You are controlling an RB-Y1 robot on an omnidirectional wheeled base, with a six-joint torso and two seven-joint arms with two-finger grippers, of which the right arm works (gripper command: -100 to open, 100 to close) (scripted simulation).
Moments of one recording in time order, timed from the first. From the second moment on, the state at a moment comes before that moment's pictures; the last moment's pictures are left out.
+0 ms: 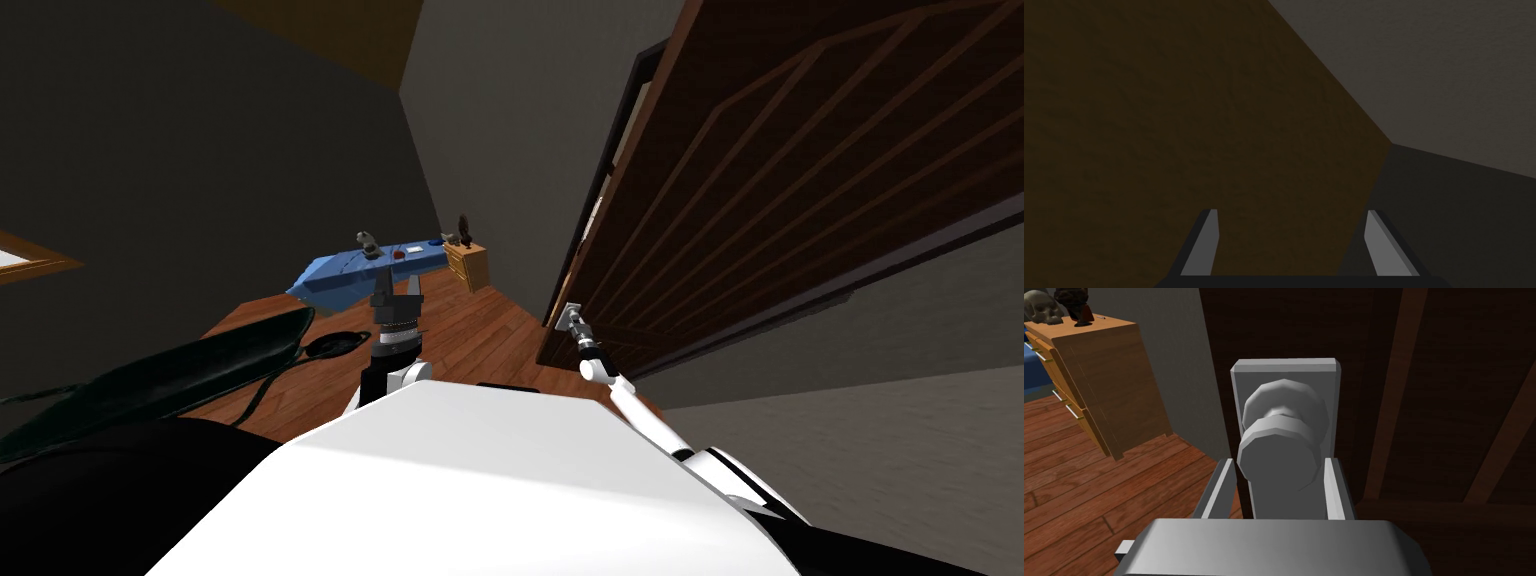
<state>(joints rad) -0.06 -0.59 0.40 -1.17 -0.91 -0.50 -1.35</state>
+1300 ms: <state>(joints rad) -0.01 -0.73 0.54 -1.24 -0.88 -0.58 -1.47</state>
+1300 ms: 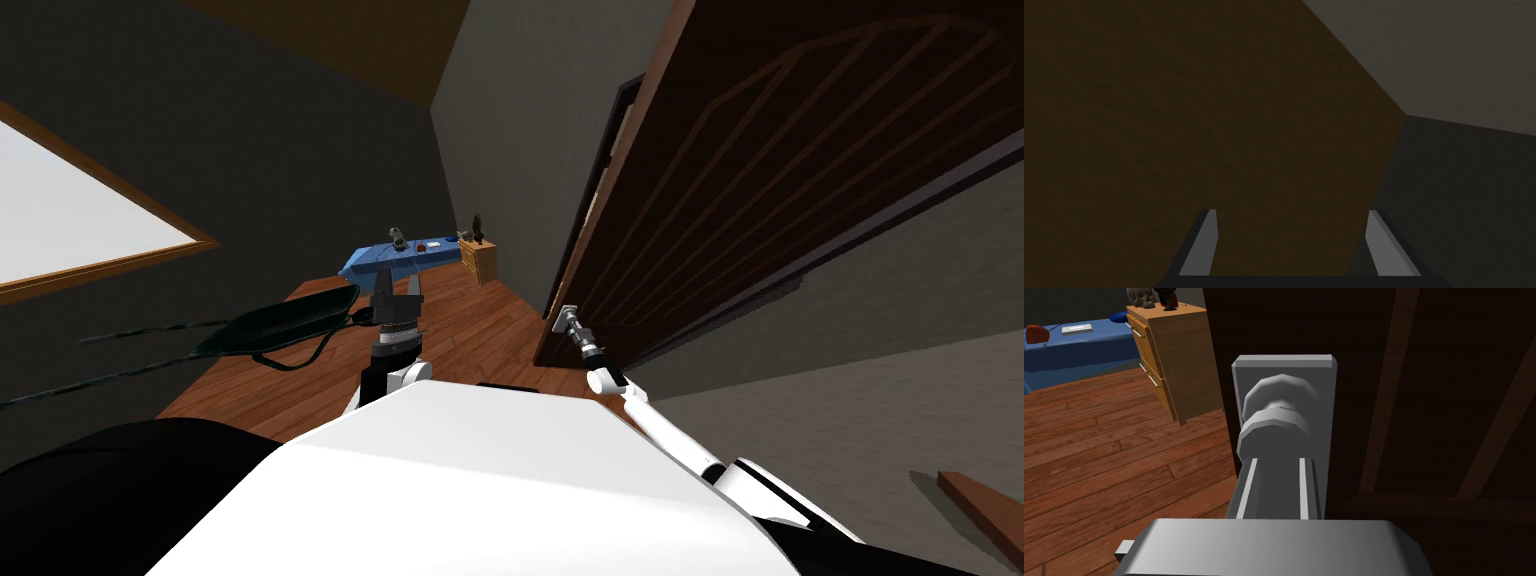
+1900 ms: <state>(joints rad) 0.01 -0.75 0.54 -1.25 -0.89 -0.61 -1.48</state>
